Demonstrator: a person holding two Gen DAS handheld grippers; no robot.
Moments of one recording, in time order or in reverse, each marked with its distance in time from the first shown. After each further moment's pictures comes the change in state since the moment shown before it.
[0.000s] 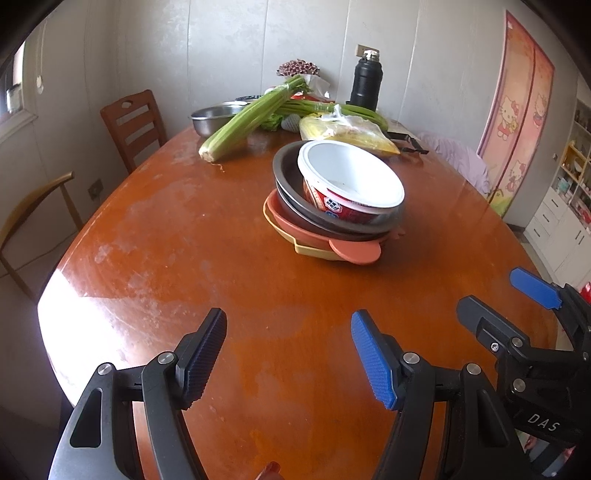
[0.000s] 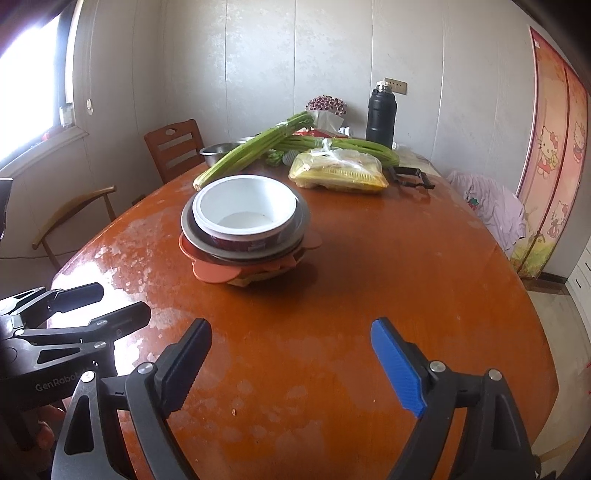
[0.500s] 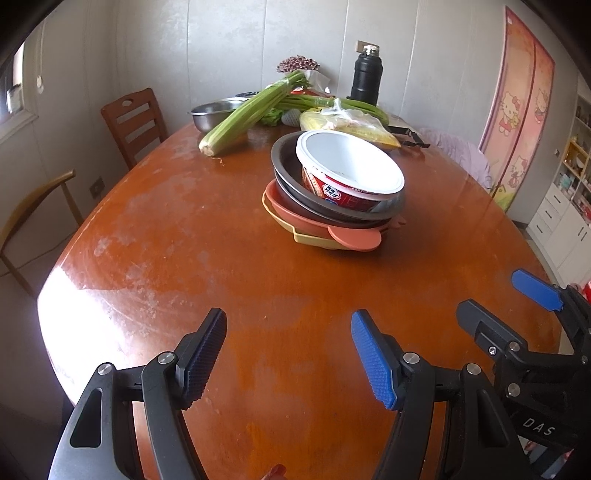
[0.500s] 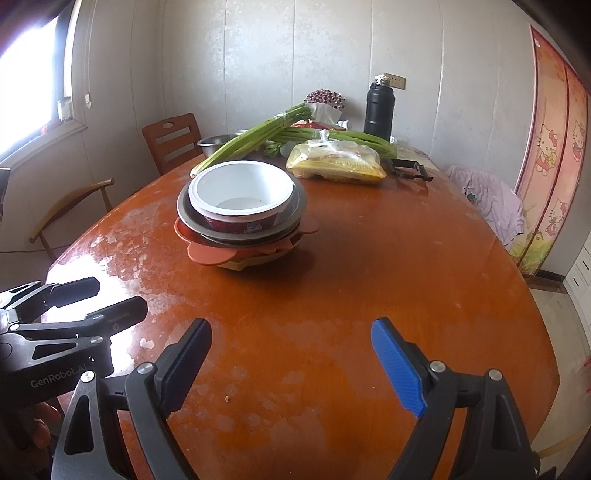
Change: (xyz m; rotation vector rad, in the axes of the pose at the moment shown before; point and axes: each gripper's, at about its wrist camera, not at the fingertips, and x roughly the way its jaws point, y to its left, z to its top) left arm 0.002 -0.003 -0.008 0.007 0.009 0.012; right arm 0.001 0.001 -0.013 -0.004 0.015 -0.013
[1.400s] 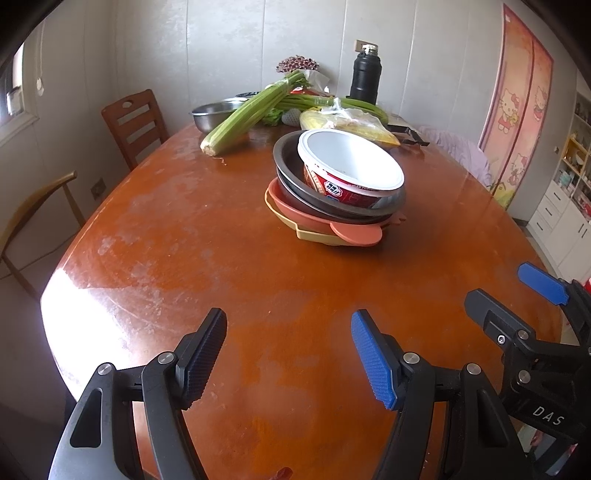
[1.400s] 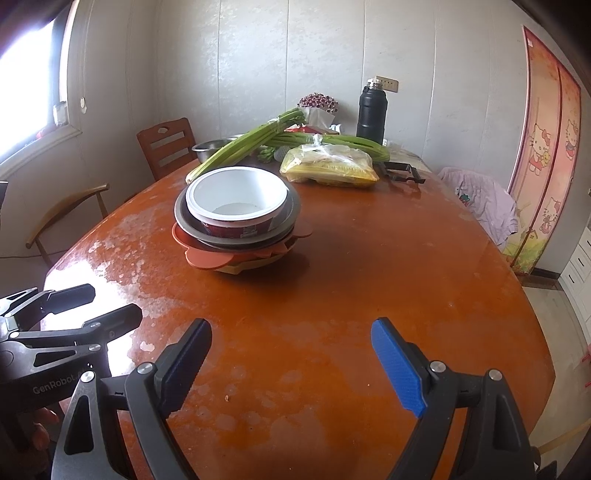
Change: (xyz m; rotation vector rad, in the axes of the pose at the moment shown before) left arm -0.005 0.002 -0.004 0.010 0.000 0.002; right arm -0.010 0.000 -0.001 0.012 -0.015 -0.023
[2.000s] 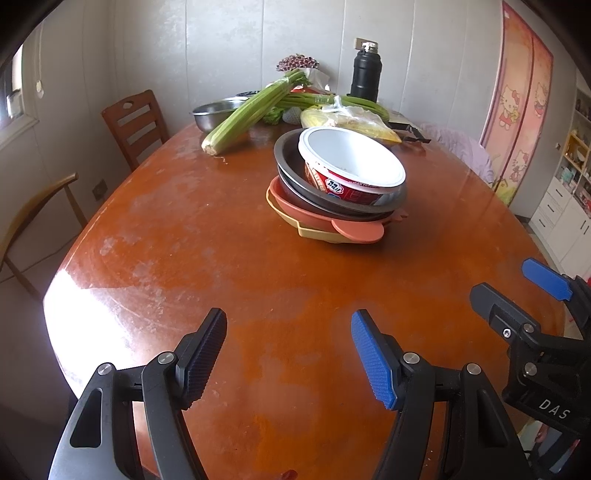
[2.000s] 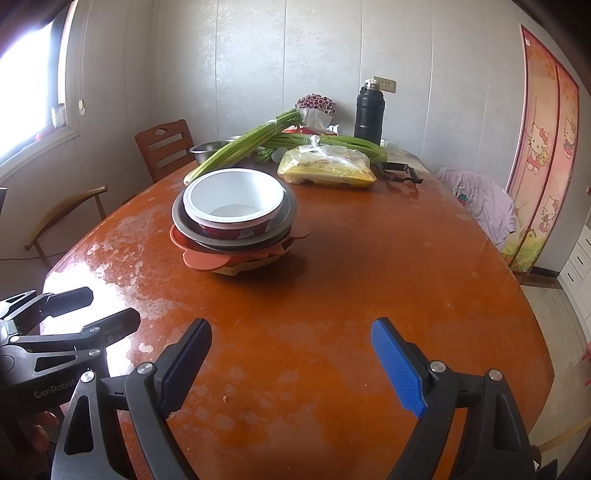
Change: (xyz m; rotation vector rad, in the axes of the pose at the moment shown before) left arm 0.000 0.000 -0.002 0.008 0.008 0.019; right arm -0.001 -0.001 0.000 0.008 -0.002 -0.006
